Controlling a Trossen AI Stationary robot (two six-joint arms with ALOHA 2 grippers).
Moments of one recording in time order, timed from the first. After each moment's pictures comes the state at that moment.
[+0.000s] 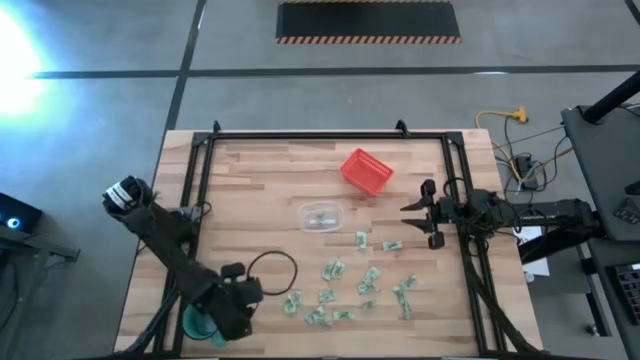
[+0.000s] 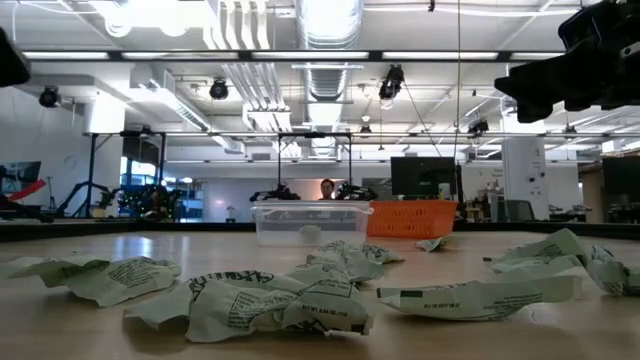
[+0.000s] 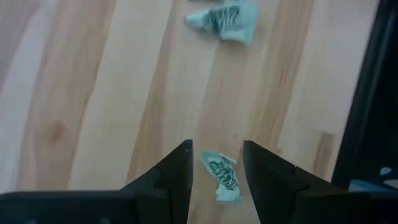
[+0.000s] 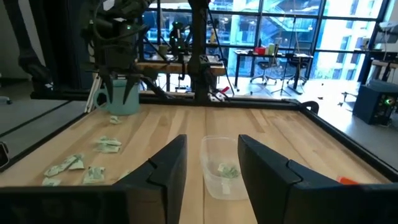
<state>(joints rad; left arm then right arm) -0.84 1.56 1.06 -0.73 -0.20 -1.12 -0.01 0.21 0.01 0.21 -0.06 0.00</state>
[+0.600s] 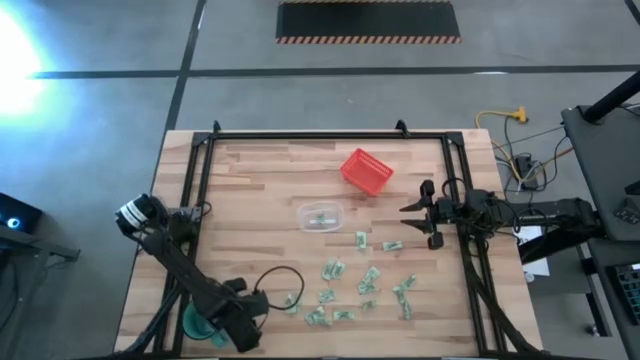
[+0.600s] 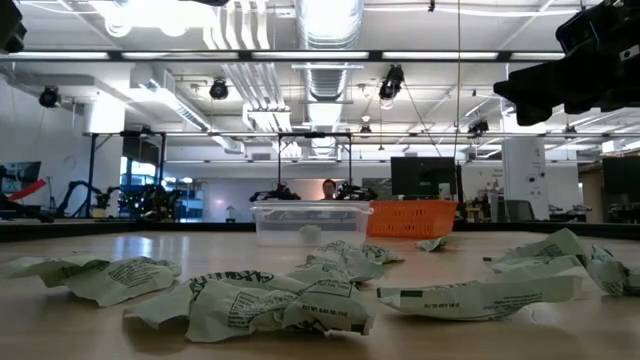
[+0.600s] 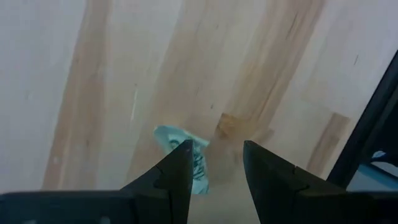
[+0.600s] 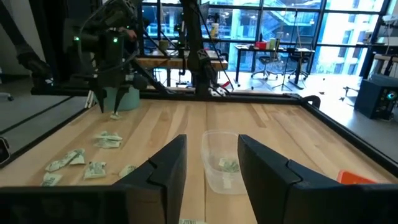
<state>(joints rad) -0.84 1.76 1.14 -0.70 -0.02 -1.22 -0.01 0.23 0.01 0.21 -0.06 0.01</state>
